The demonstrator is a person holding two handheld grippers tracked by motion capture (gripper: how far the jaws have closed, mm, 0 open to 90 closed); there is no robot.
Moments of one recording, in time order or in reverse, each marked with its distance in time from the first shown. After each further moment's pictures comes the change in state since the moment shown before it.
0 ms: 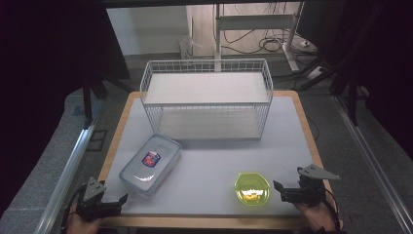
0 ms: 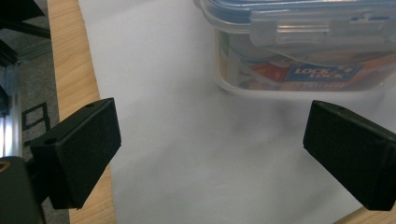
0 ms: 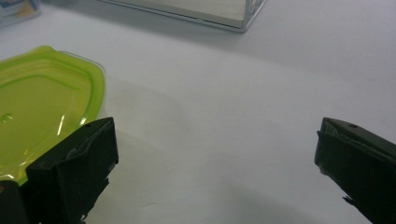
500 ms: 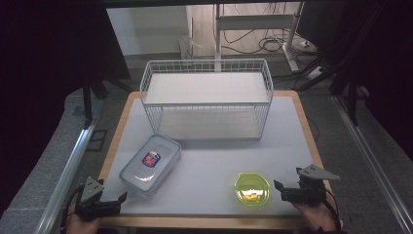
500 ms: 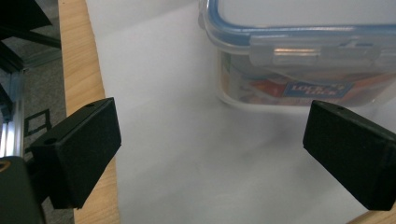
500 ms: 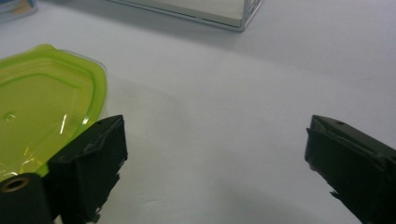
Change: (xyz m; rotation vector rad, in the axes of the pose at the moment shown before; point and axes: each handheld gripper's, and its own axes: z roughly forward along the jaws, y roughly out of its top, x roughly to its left) left arm 0.001 0.002 -0.006 -0.054 0.006 -0.028; right arm 0.002 0.002 -0.004 0.006 -0.007 0.002
